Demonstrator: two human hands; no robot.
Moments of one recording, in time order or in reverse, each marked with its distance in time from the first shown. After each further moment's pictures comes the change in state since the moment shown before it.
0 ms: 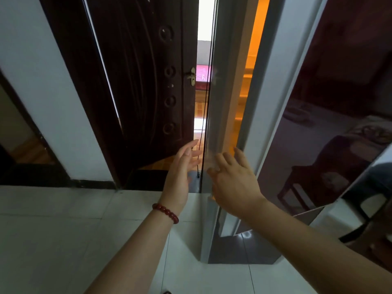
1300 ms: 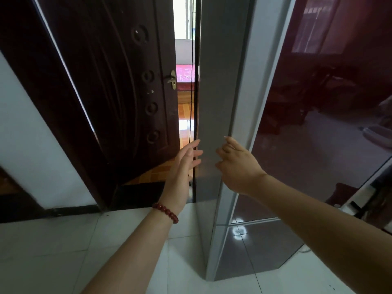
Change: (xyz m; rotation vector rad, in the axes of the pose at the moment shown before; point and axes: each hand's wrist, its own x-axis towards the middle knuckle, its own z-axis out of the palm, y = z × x) left_hand 0.129 -0.005 -0.030 0.017 -0.173 -0.036; right_hand 0.131 0.050 0.042 -0.333 -0.276 -0.117
